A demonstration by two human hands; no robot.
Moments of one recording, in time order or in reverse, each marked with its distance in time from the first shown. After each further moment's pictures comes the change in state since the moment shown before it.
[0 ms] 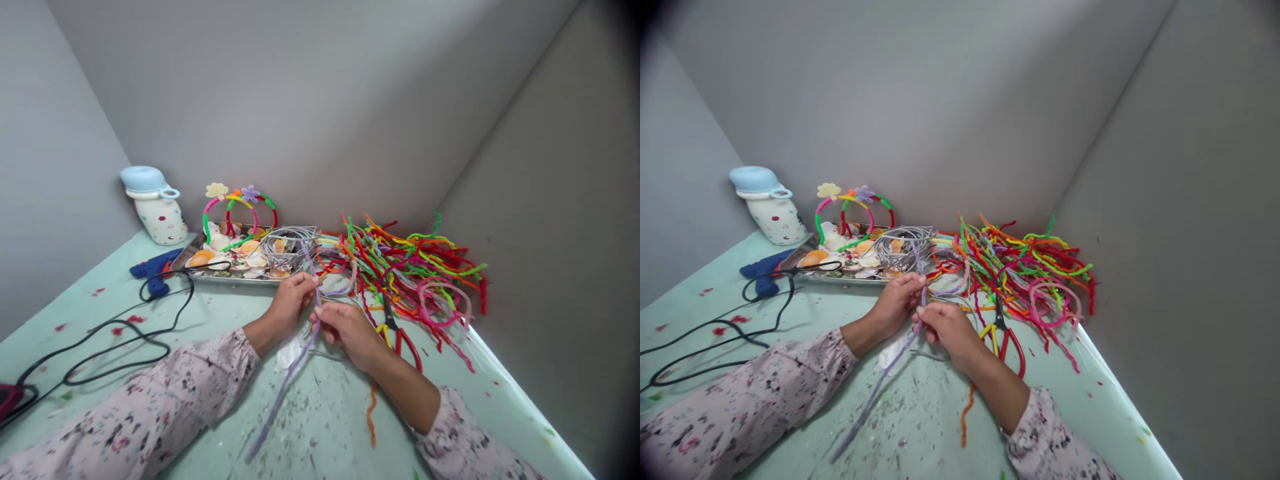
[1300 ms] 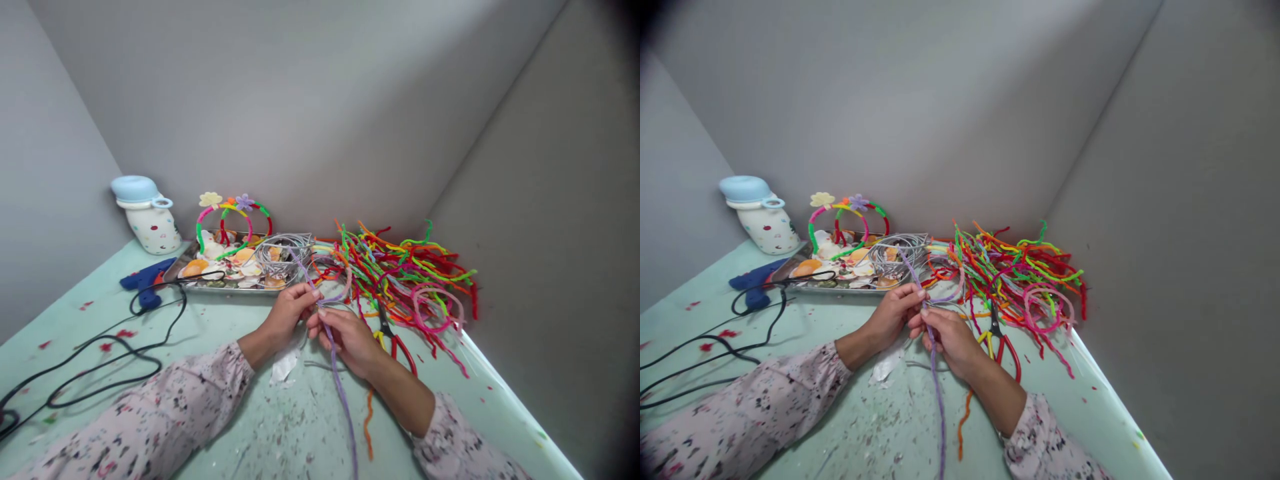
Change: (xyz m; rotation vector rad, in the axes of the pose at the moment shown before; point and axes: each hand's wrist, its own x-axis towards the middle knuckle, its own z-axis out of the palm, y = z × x) left_hand -0.004 0.002 0.002 0.015 -0.095 -0.085; right_hand 0.002 -0.005 -0.004 0.255 -0.023 -0.013
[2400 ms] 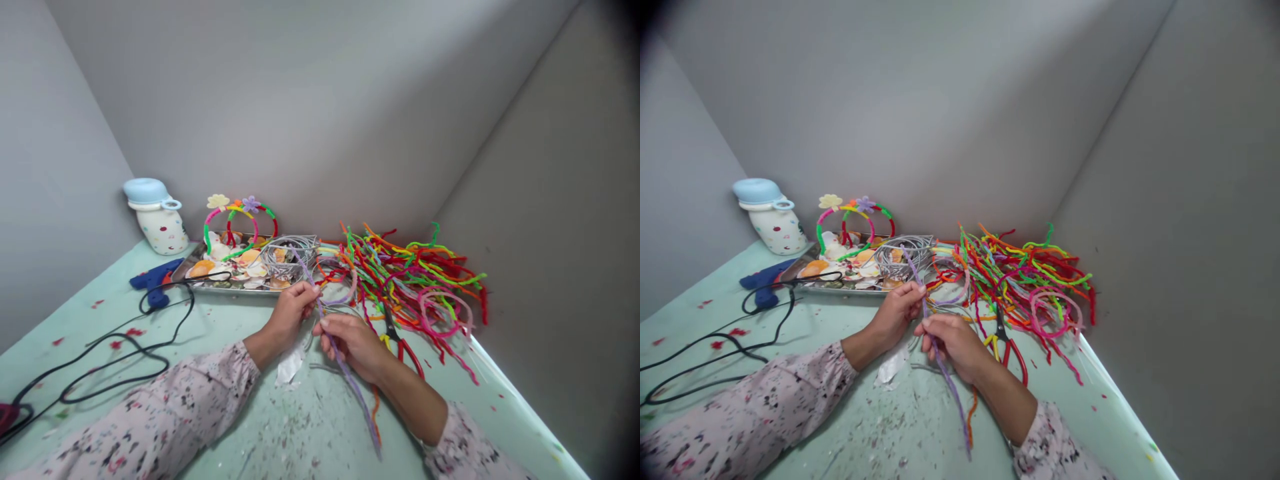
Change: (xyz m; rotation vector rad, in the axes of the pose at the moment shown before) left_hand 0.004 0.000 -0.003 -0.016 0.103 0.115; right_hand -0.004 0.000 -0.004 -0.084 -0.053 0.108
